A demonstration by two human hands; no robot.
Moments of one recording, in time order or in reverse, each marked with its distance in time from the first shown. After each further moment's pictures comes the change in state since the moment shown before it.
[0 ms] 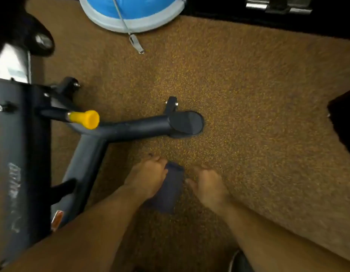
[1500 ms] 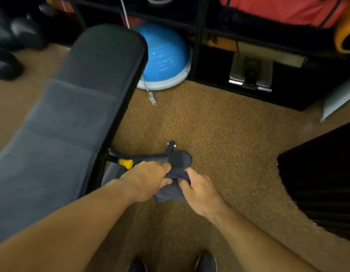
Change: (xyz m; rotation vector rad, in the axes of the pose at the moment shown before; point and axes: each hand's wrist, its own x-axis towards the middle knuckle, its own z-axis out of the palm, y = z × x) left_hand -0.121 0.073 -0.300 -0.037 -0.120 0.136; right_hand -0.137 -0.113 -0.245 0.271 0.080 -0.180
